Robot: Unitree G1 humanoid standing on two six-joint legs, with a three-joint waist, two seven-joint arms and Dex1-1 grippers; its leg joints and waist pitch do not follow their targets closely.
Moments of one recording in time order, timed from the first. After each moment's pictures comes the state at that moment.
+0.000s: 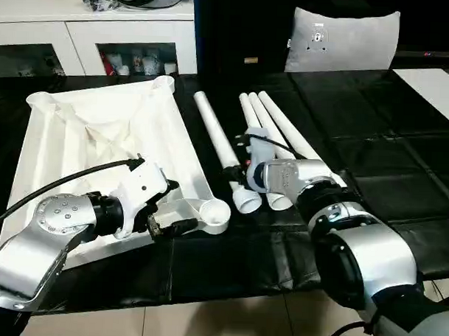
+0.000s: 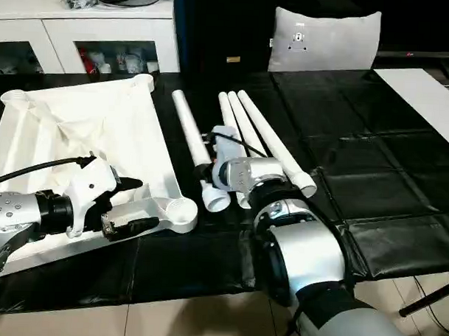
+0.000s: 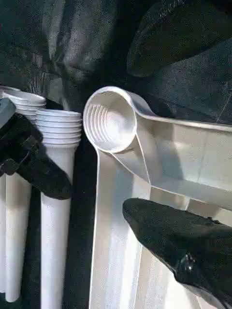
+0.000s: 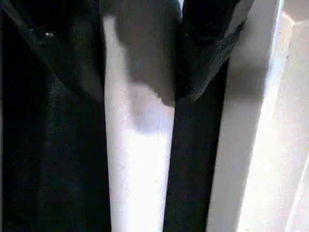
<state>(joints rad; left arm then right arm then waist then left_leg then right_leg) -0.19 0.68 -0.15 -0.31 -0.22 0.57 -0.82 -1.09 0.01 -0.11 1.22 0.16 0.59 0.26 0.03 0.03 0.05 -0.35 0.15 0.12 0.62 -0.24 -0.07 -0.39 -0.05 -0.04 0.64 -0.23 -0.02</state>
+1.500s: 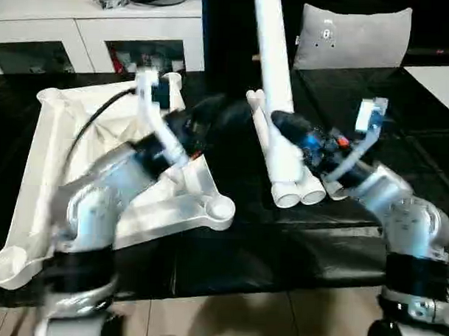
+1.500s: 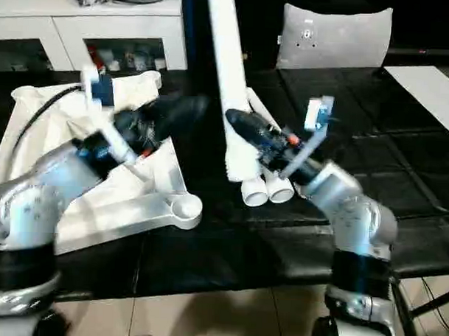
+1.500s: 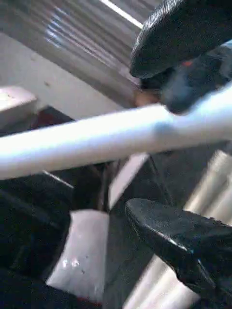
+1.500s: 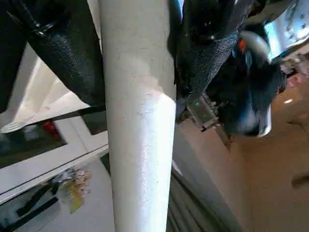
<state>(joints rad) -0.57 0.09 0.21 -0.18 -0.79 0.83 -0.47 -0.51 -0.19 -0.29 0.05 0.79 0.79 0.82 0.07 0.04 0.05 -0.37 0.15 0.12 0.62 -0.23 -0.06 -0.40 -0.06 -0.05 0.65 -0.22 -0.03</state>
